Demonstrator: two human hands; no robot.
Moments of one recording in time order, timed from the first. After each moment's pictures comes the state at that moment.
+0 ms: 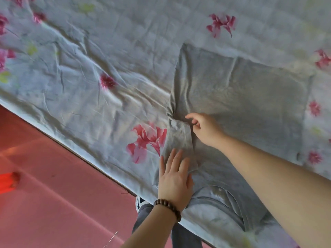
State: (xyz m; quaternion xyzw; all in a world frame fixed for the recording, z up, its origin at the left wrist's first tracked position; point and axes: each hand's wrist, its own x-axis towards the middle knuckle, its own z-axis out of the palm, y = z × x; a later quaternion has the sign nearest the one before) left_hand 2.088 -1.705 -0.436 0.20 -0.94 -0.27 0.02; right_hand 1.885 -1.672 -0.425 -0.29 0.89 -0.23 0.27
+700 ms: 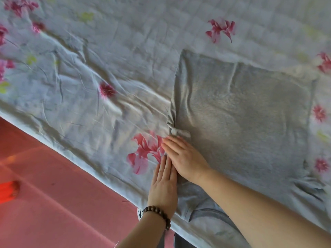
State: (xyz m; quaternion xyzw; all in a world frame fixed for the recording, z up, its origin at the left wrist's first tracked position) left_hand 2.098 -1.732 -0.456 0.21 -0.95 -0.23 -0.06; right_hand 1.958 -1.680 -0.462 -0.57 0.81 -0.11 0.08
